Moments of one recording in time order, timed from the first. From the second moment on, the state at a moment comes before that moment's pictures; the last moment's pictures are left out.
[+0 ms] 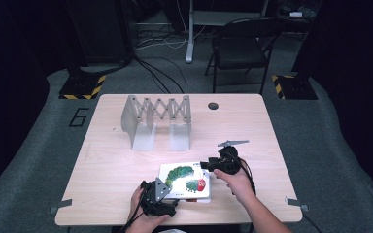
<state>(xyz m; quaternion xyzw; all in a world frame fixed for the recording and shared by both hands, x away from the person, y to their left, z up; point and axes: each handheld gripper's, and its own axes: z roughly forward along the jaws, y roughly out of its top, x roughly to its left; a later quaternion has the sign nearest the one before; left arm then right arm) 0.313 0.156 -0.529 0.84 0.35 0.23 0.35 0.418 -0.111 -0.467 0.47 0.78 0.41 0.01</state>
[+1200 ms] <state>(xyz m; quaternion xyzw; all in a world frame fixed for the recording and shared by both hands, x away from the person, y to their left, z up) 0.305 0.153 -0.528 0.85 0.28 0.26 0.35 0.432 -0.122 -0.480 0.49 0.78 0.39 -0.02</state>
